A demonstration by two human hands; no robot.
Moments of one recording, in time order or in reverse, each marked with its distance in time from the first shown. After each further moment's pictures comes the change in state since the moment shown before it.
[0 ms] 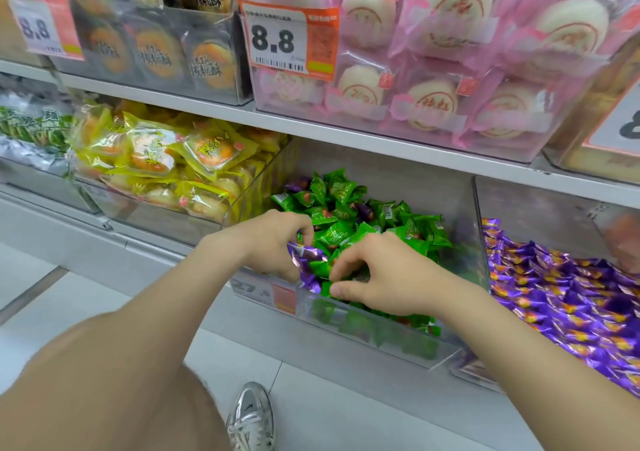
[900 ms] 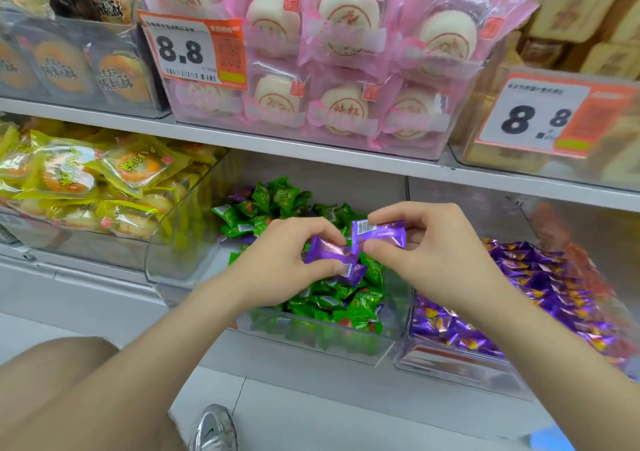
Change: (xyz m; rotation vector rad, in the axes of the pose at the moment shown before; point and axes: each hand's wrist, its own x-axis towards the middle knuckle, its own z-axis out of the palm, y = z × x) left_hand 0.004 0.104 0.033 -0.308 0.326 0.313; right_hand -0.087 0.029 -0.058 0.332 0.559 0.344
